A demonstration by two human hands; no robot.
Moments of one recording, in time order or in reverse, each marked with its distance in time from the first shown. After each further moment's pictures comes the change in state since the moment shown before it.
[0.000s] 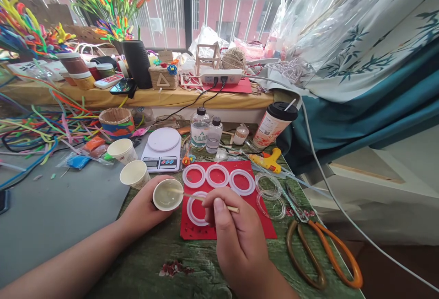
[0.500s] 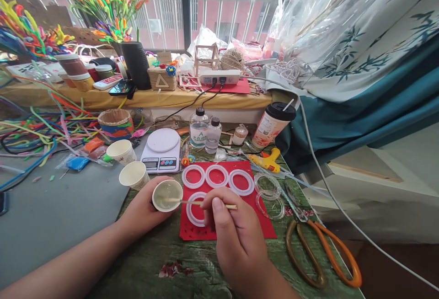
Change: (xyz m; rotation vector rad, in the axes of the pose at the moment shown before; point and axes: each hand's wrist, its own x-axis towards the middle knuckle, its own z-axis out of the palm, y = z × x) left_hand -0.001 -0.002 0.000 -0.006 -0.007 -0.007; right_hand 0.002 0.000 0.001 -0.004 -0.018 0.018
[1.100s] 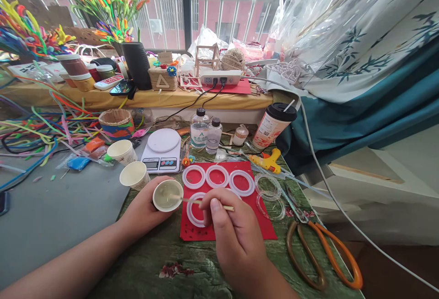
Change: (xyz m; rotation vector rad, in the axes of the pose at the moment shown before) left_hand 0.001 -0.001 0.000 0.002 0.005 0.021; right_hand 0.001 0.002 0.001 -0.004 0.022 -0.019
